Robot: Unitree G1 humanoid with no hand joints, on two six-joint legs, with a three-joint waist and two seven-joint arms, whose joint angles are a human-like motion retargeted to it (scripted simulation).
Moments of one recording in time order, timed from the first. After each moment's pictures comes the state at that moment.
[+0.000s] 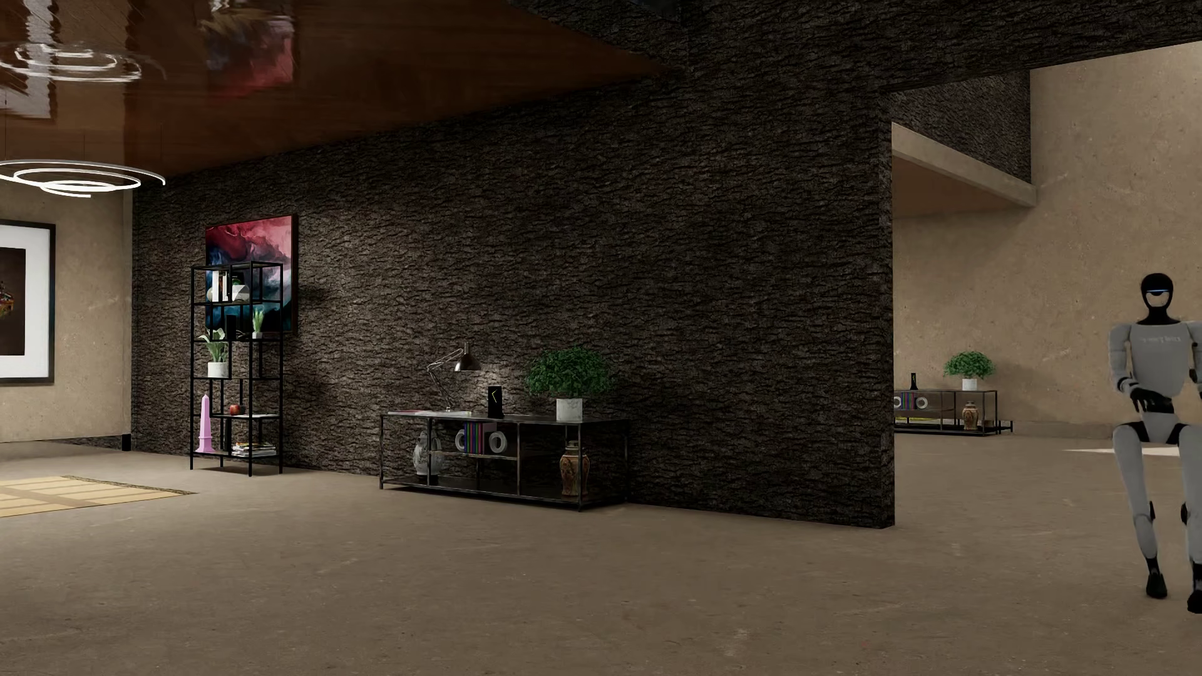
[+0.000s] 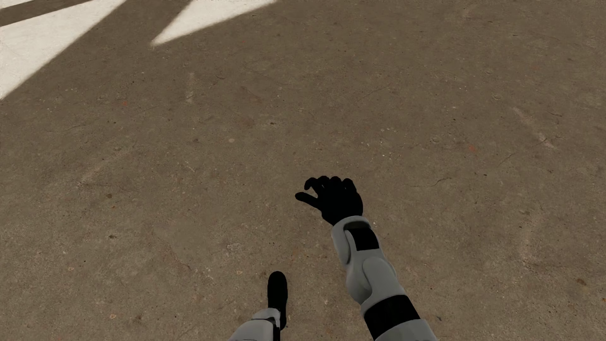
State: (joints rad) body -0.45 0.21 0.03 0.08 0.24 0.10 0.01 -0.01 0.18 0.13 0.30 0.43 -0.32 -0.04 -0.31 0.02 -0.03 -0.15 -0.18 0.12 0.25 0.67 0.37 0.89 -1.25 0.22 0.09 -0.11 -0.02
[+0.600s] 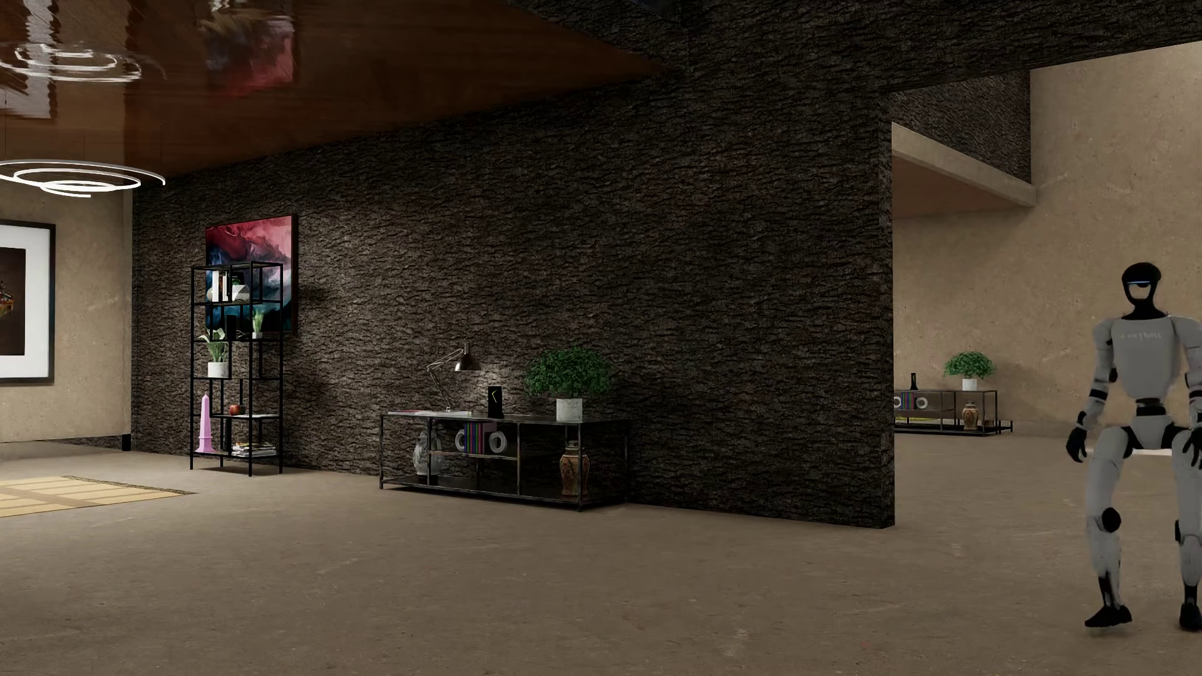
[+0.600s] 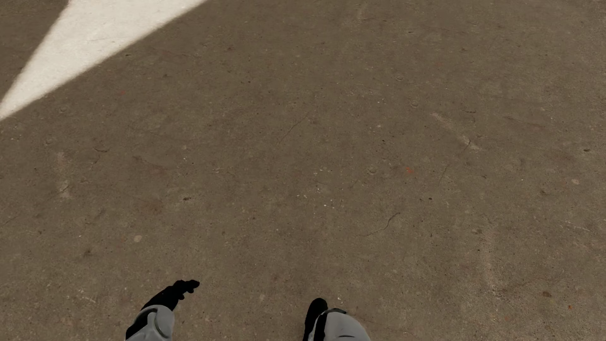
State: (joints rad) body 0.03 -0.52 -0.07 -0.03 -0.18 -0.08 0.27 -0.32 0.16 0.39 0.52 -0.08 0.40 -0.34 0.02 0.15 -0.14 0.00 -0.03 0.06 -0.09 0.76 0.76 0.92 -1.10 0.19 0.35 0.02 0.12
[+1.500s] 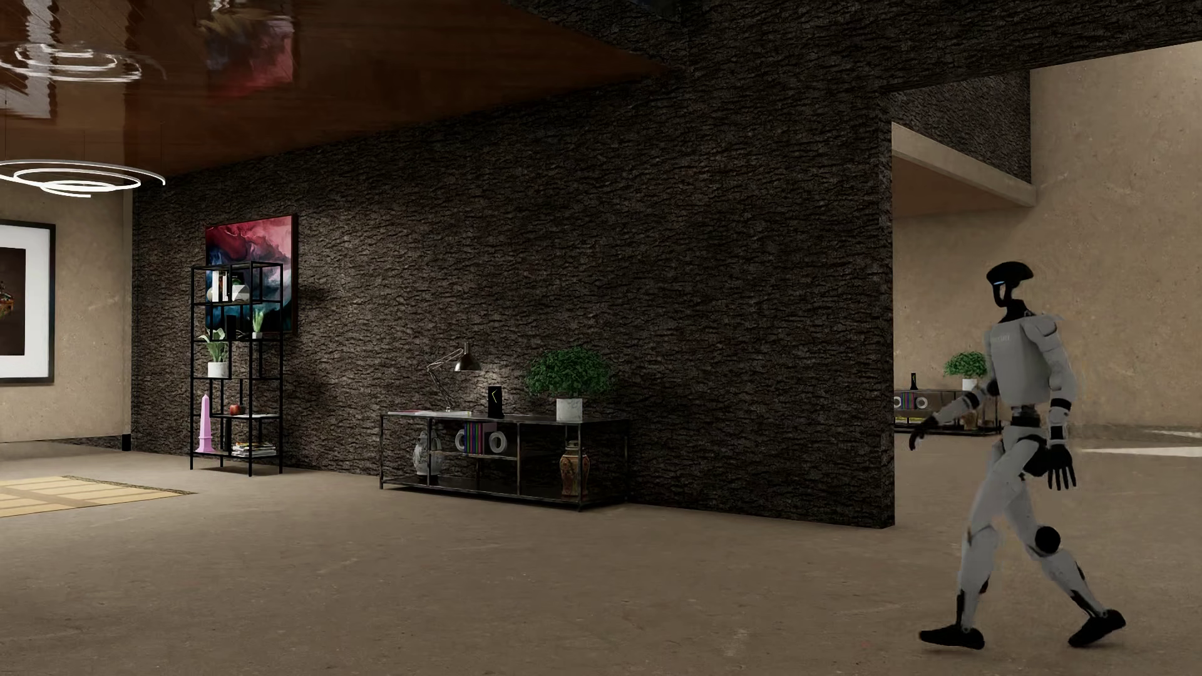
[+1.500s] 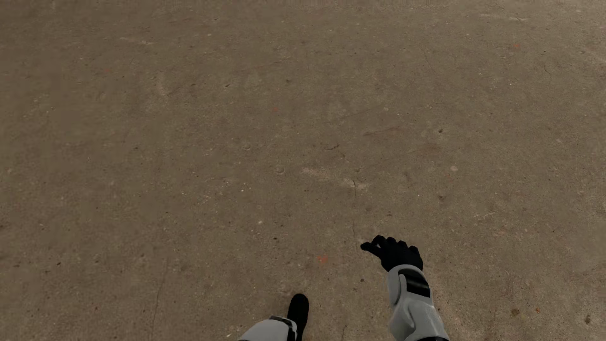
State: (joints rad) body -0.48 0.32 0.04 -0.12 0.25 0.06 -0.10 0.06 0.16 0.36 0.37 0.36 -0.13 0.08 -0.24 0.01 -0.14 -0.06 -0.24 0.23 0.10 0.67 0.50 0.89 -1.16 0.26 0.21 -0.03 0.04
